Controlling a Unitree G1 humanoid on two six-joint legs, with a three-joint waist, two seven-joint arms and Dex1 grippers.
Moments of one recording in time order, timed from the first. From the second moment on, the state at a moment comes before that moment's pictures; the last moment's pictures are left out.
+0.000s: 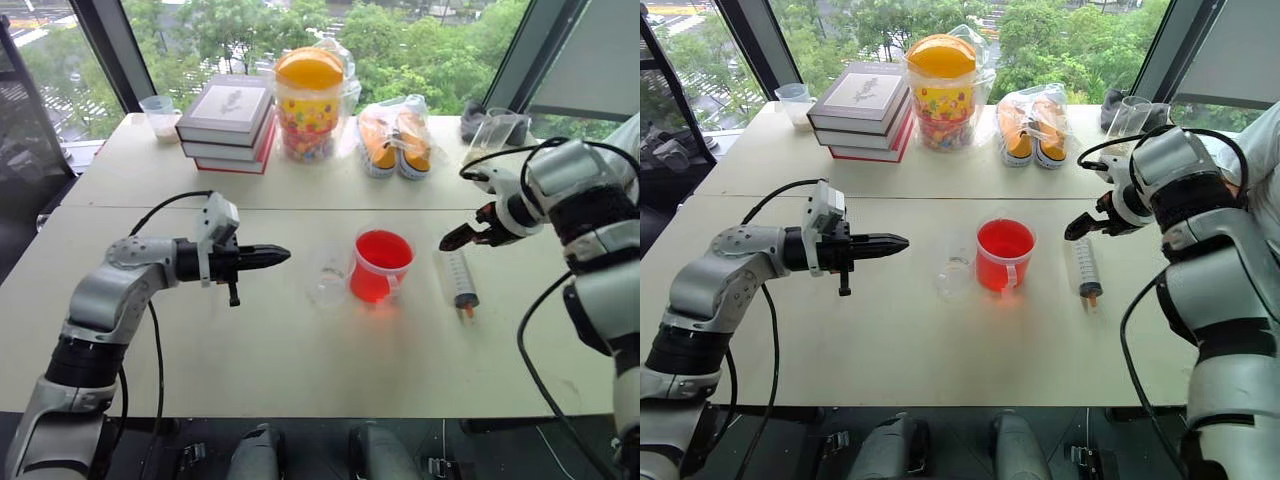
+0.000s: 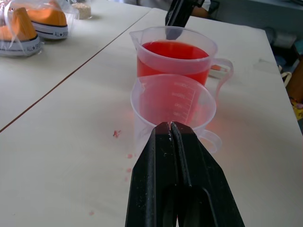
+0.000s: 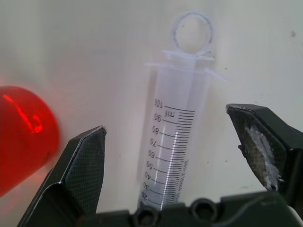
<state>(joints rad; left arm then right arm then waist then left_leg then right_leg) -0.51 0.68 -0.02 -0.11 -0.54 0.53 -1.11 -1.36 -0.75 0.57 0.96 0.13 1.30 0.99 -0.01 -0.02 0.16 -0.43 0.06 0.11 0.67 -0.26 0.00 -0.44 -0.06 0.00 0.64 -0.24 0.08</state>
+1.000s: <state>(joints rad) -0.42 0.69 0.00 -0.24 -0.54 0.56 -1.02 -1.36 -0.54 0.32 1.25 -0.08 1.13 0.79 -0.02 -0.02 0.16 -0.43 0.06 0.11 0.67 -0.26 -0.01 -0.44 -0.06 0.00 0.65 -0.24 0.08</state>
